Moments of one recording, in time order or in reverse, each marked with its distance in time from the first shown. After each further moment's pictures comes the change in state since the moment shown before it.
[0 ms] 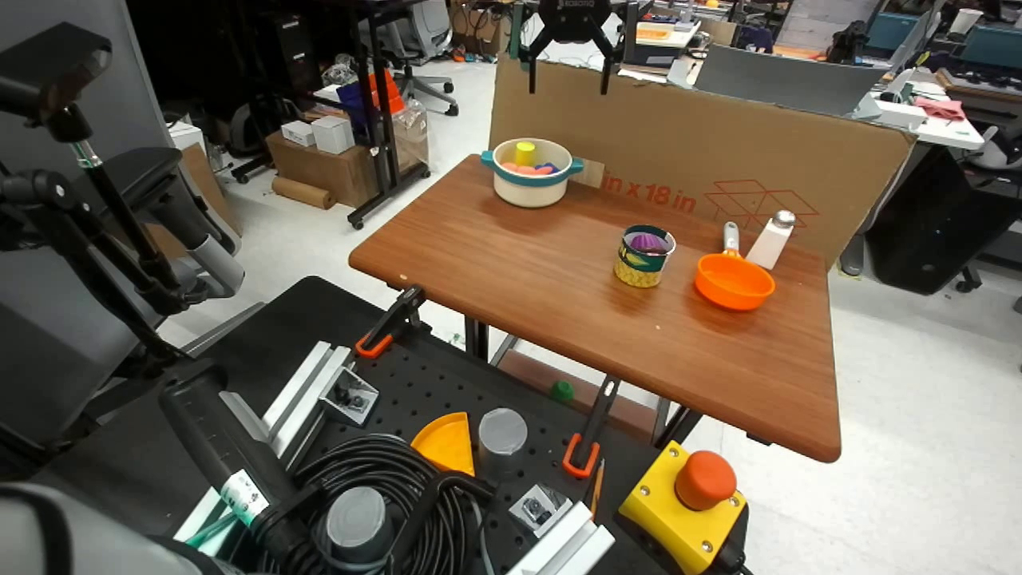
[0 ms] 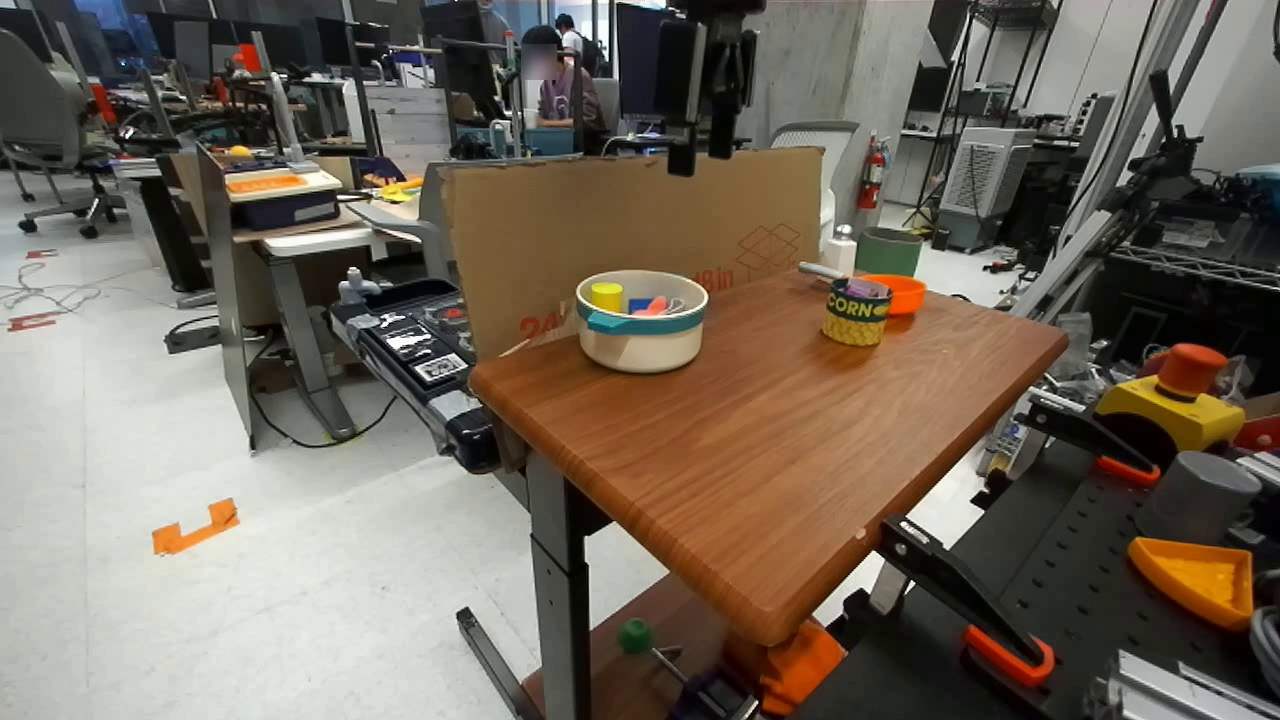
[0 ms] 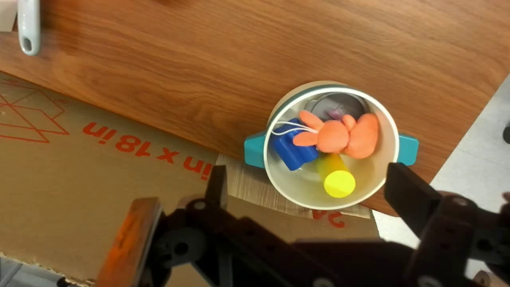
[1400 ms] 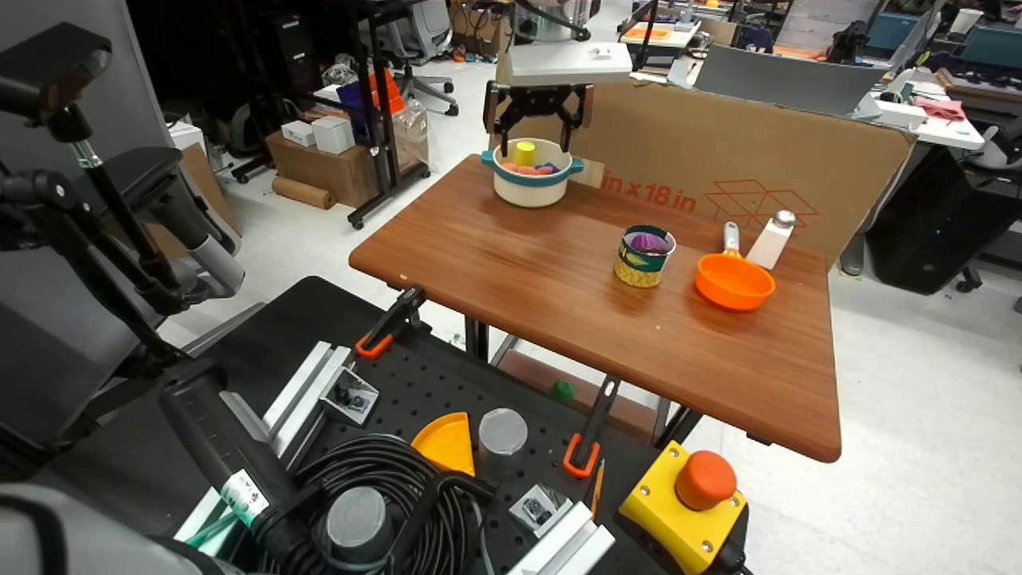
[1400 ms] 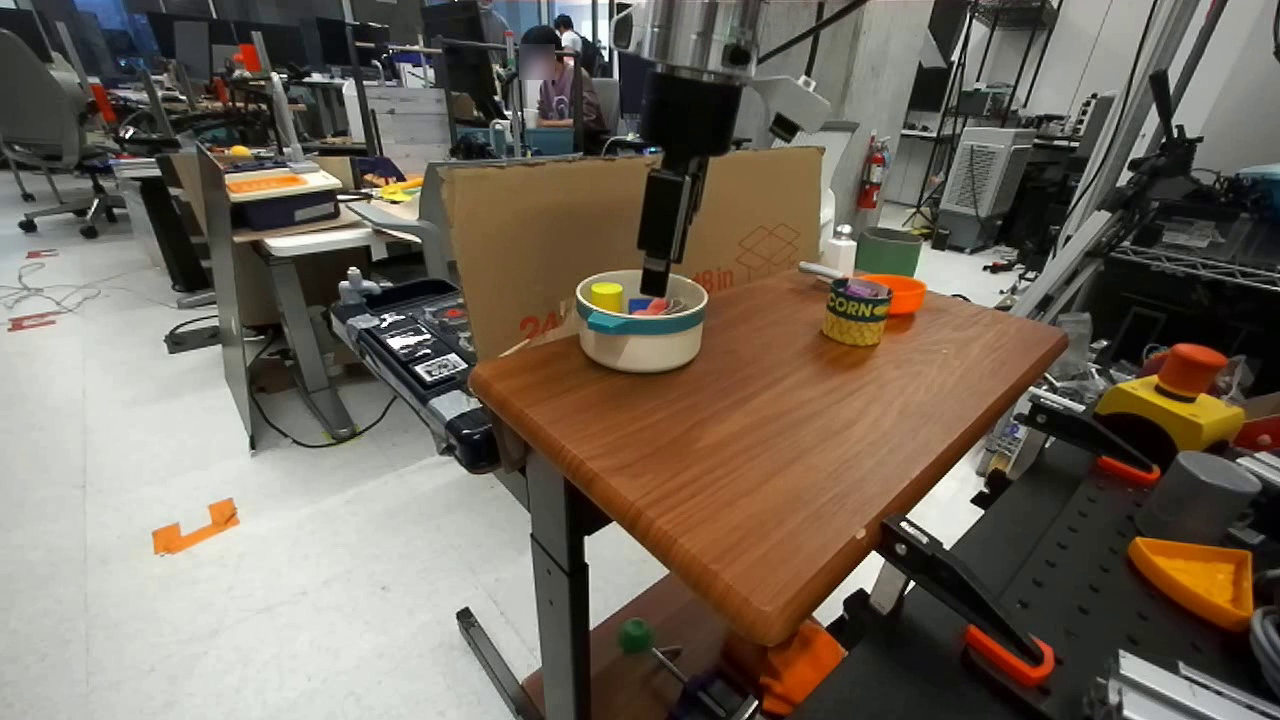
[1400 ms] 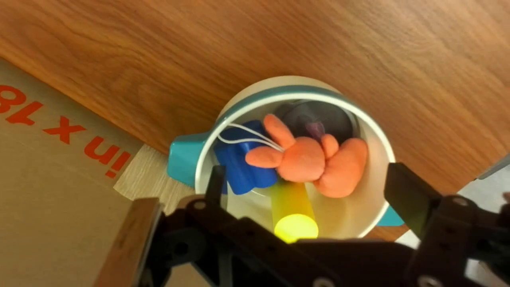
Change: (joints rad) arm -0.046 0.147 0.083 -0.080 0.010 0.276 -0.230
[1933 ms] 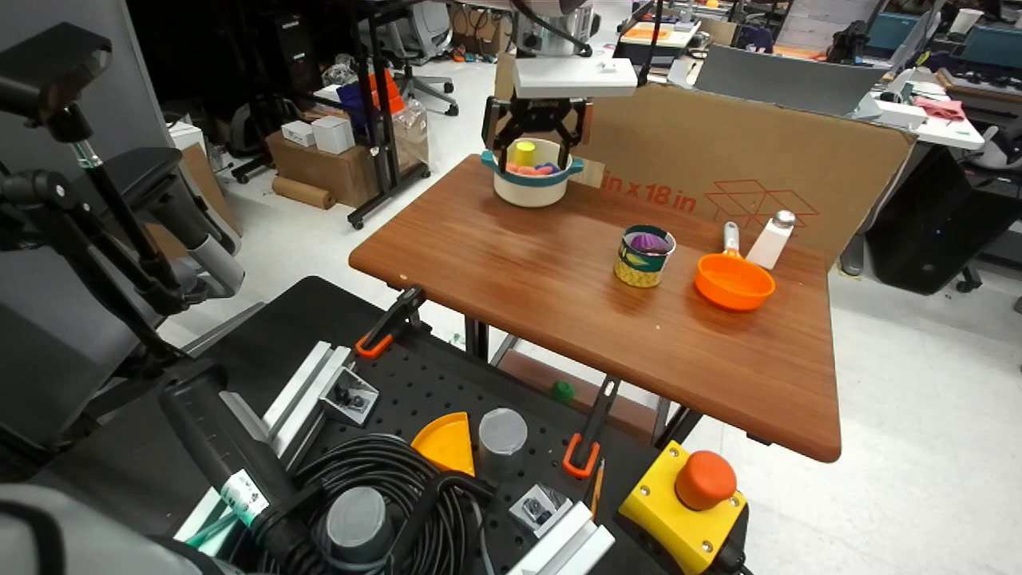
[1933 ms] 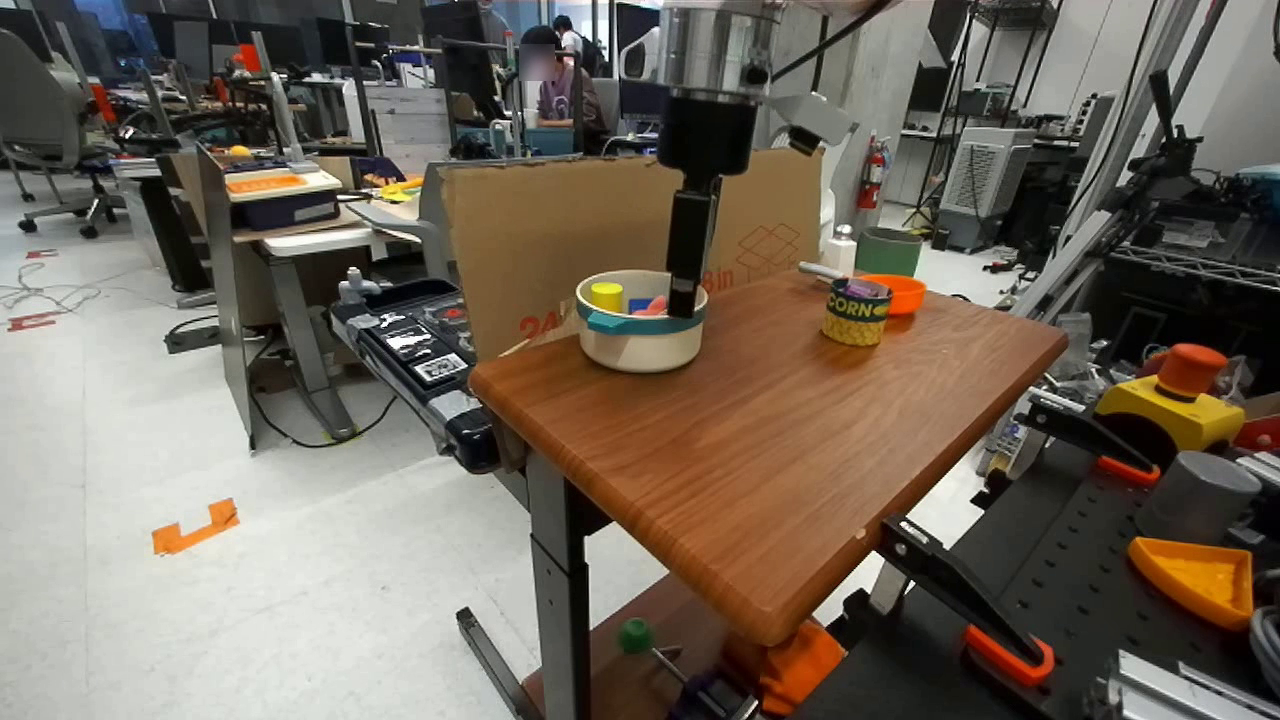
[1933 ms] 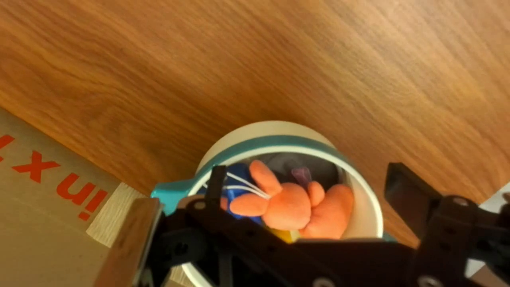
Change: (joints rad) arm -0.027 0.009 0.015 -0.010 0.004 -0.069 -0.062
